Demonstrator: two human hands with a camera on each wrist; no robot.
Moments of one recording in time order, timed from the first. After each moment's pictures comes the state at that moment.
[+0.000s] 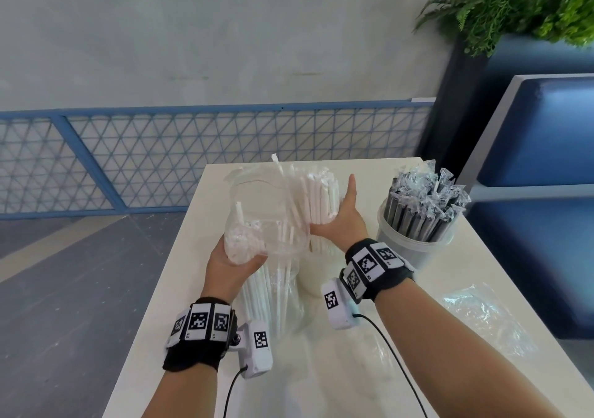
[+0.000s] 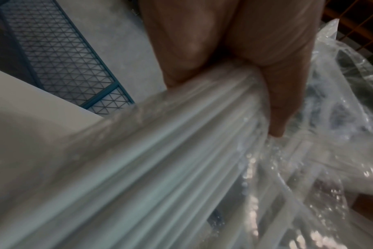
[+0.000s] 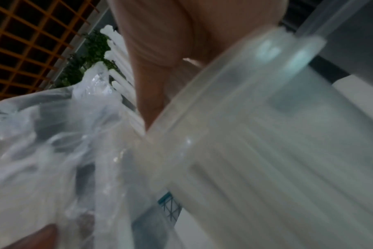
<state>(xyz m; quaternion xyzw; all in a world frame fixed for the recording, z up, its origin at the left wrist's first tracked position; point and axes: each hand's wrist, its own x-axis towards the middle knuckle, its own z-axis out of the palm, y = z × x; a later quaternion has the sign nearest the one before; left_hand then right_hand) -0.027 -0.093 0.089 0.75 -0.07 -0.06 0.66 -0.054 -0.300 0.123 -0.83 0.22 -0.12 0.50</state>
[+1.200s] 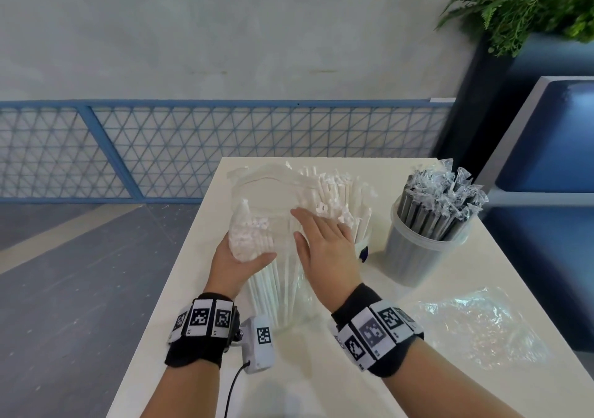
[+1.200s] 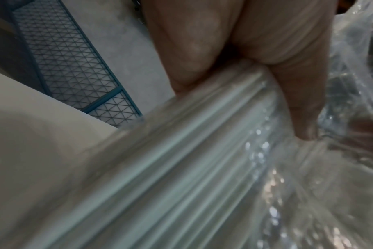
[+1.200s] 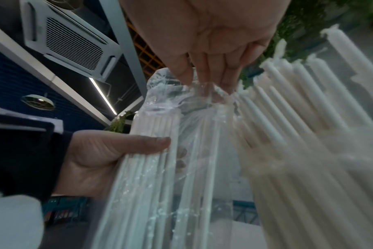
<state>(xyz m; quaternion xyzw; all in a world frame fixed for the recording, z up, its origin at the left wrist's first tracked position) -0.036 -0.075 0.085 0.72 -0.10 -0.06 0.68 -0.108 -0.224 0.125 -0.93 0.00 -0.29 0.21</state>
